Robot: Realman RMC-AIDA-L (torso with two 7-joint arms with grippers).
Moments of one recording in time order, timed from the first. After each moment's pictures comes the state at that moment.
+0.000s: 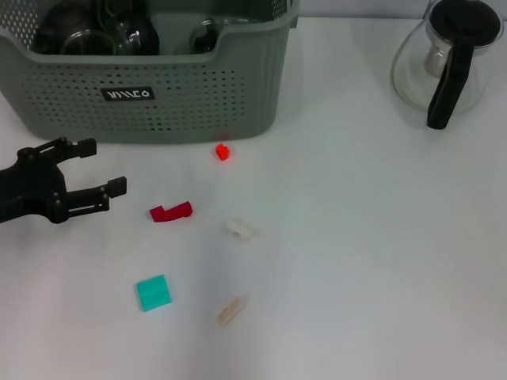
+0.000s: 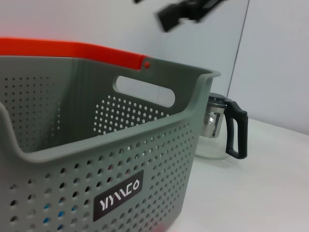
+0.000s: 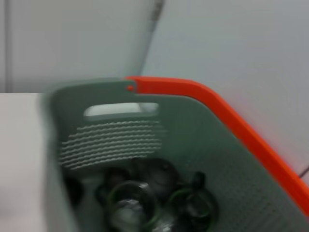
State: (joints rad) left arm -0.31 -2.02 0.40 0.62 2.07 1.63 -1.12; right arm 1.14 2.10 -1.49 -1.09 -2.44 -1.02 2.42
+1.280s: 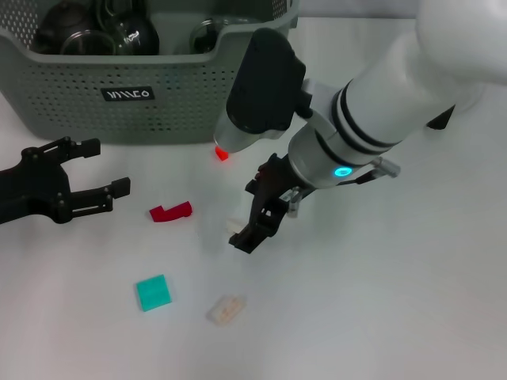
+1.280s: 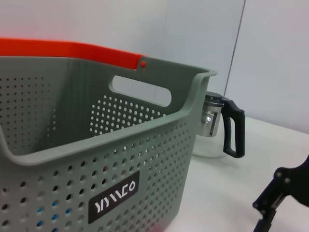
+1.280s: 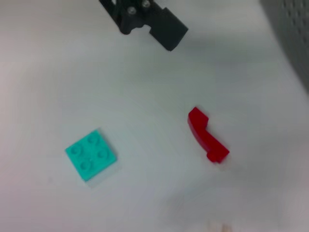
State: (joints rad) left arm -0.32 -2.03 0.40 0.63 2.07 1.63 -1.12; right arm 0.94 2.11 -1.94 -0.95 -2.23 -1.12 2.45
